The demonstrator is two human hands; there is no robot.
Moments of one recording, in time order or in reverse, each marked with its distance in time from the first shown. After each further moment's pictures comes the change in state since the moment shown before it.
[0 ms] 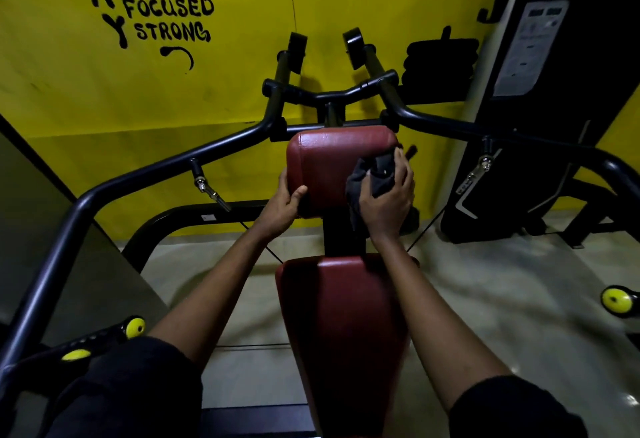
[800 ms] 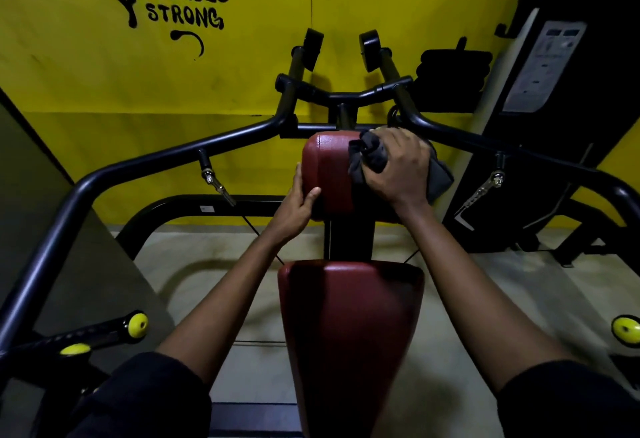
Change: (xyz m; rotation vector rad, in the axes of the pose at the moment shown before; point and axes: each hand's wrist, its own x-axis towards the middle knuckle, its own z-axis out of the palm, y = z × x) left_hand -0.001 -0.005 0.004 -0.101 0.015 0.023; right_hand 0.072 -0.039 0.002 -0.369 -0.239 -0.515
